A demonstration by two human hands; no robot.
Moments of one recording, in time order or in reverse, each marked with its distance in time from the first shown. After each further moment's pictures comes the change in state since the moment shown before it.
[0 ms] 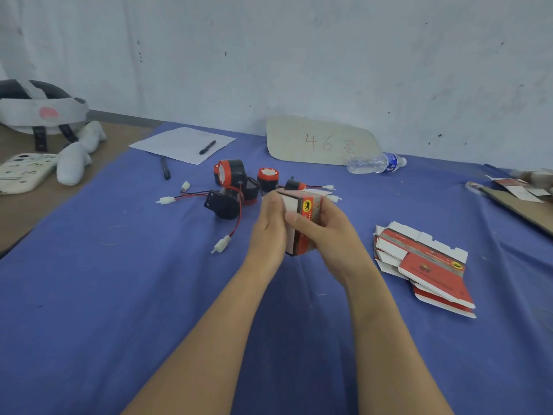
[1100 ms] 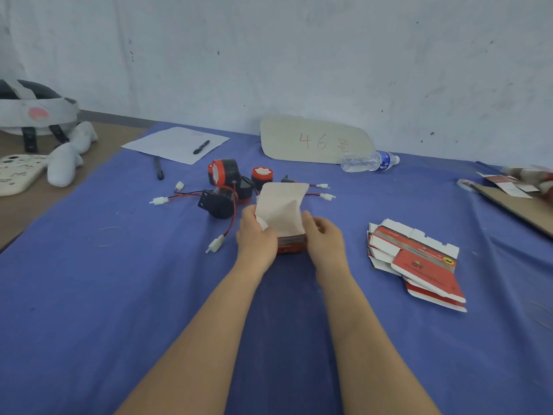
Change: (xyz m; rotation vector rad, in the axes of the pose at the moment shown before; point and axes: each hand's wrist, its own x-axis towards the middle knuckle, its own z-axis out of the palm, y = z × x) left_hand 0.003 -0.010 -0.010 0.318 0.092 -0.087; right_hand 0.011 0.033 0.001 -0.150 0.414 0.259
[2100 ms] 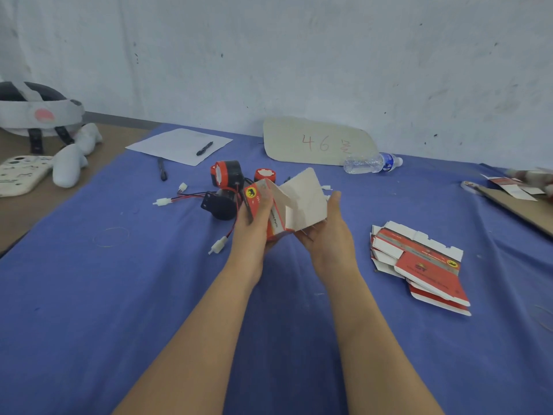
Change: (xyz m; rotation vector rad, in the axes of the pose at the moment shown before) left_hand -0.006 0.013 -0.010 -0.652 -0.094 0.019; right_hand -0.008 -0.021 0.000 0.564 -0.176 0.049
